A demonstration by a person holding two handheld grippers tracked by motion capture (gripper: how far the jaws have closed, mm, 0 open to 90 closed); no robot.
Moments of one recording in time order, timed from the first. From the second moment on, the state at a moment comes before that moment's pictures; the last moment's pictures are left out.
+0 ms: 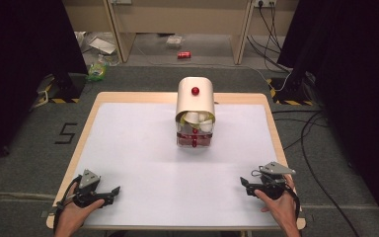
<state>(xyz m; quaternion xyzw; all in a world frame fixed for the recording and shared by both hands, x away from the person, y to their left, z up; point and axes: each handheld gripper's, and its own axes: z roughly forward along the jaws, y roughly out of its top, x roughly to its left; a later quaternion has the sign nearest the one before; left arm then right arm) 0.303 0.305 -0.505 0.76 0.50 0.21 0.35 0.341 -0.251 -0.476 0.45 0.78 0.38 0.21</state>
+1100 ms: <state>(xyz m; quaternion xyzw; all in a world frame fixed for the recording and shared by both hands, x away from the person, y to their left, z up) 0.304 0.306 -0.505 0.76 0.50 0.21 0.36 0.370 -0.182 -0.416 0.36 0.80 0.44 0.22</state>
